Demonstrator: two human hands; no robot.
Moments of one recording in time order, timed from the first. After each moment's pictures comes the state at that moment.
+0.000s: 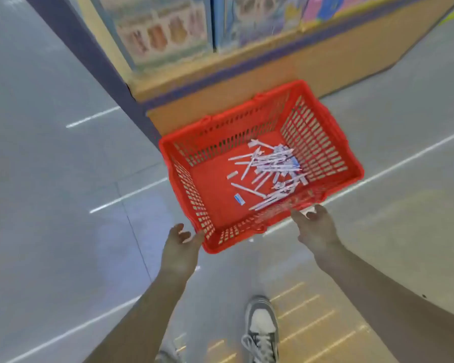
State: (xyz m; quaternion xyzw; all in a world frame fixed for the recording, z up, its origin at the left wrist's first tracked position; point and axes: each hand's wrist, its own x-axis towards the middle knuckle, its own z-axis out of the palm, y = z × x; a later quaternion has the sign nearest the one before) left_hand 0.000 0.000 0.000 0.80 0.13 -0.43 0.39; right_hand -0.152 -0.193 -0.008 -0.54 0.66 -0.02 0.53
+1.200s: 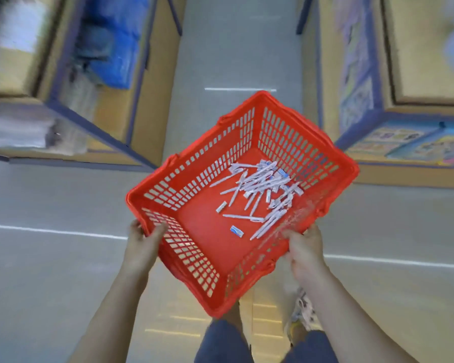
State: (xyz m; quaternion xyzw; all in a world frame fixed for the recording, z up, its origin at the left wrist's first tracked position) left_hand 0.125 0.406 0.405 0.76 0.33 -0.18 0.53; right_hand 0.051 0.144 0.361 -0.48 0.56 0.00 0.68
